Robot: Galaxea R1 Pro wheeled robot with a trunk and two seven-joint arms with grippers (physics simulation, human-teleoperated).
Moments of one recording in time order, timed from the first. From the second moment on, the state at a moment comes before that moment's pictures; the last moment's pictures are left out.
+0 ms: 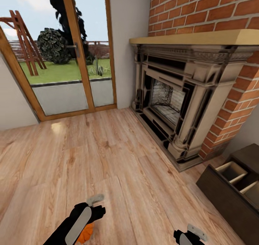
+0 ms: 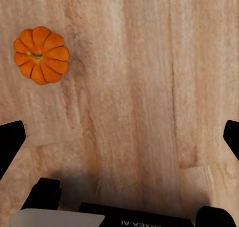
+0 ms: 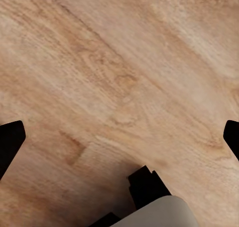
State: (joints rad) left arm -0.36 0.03 -0.34 -0.98 0.79 0.64 0.54; right arm -0.40 -0.03 0.20 -0.41 -0.71 0.18 -0.46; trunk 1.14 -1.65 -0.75
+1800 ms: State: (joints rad) left arm -0.36 0.03 -0.34 -0.98 0.79 0.64 0.54; right arm -0.40 -0.03 0.20 -0.41 -0.71 0.18 -0.46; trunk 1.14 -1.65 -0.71
